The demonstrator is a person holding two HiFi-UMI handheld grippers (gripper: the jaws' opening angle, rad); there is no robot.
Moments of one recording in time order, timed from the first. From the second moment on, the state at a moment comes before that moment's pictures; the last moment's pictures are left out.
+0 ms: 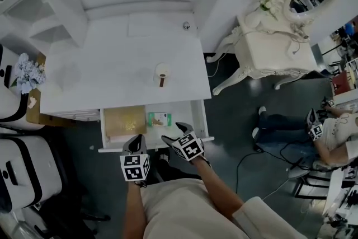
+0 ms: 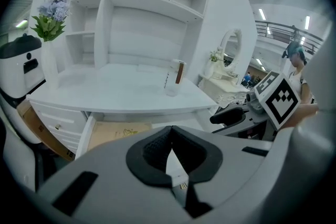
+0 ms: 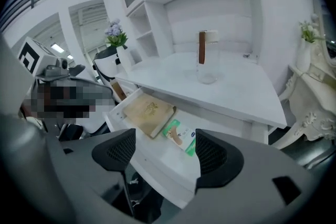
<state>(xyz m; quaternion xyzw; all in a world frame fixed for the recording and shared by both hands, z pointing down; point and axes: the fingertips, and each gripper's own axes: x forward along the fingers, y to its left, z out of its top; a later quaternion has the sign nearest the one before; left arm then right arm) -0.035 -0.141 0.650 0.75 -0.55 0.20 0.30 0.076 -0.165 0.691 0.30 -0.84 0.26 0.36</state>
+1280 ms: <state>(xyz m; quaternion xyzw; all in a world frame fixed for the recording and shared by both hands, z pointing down) -0.022 -0.110 0.646 0.78 -0.52 0.21 0.28 0.100 -0.120 0.676 0.37 -0.84 0.29 0.26</state>
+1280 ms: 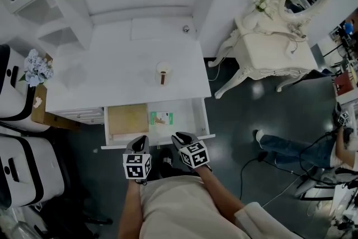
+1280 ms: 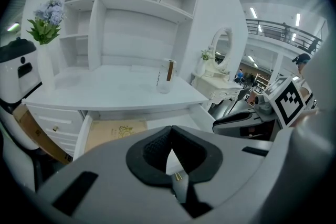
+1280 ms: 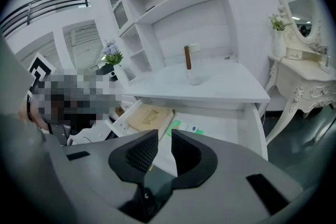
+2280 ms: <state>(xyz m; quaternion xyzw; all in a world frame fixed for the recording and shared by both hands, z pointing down) -0.018 -0.114 0.653 0.77 -0.52 0.21 0.29 0.118 -0.126 0.688 0.39 -0.82 0.30 0.28</state>
